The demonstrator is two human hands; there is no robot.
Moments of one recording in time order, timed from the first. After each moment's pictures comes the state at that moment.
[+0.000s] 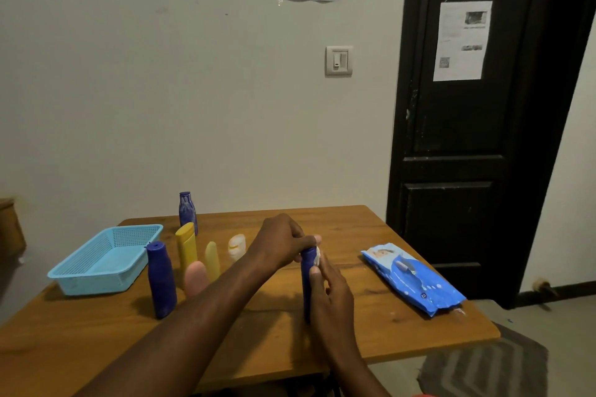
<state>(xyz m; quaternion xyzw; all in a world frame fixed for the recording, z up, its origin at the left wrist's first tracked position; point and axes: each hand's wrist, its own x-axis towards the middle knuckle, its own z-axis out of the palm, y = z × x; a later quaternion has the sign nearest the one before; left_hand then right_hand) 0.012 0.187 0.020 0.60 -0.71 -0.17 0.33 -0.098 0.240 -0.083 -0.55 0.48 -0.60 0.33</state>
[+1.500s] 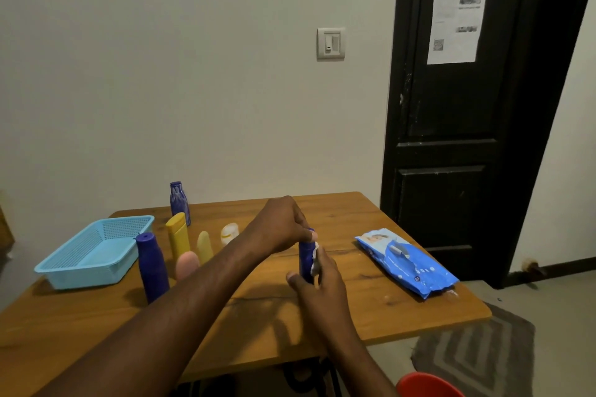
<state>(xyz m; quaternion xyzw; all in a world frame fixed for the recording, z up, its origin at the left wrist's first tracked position) 0.001 0.195 0.041 0.59 -0.75 -0.15 0.25 -0.106 0.252 -0.073 -0.57 0.51 -0.50 0.41</state>
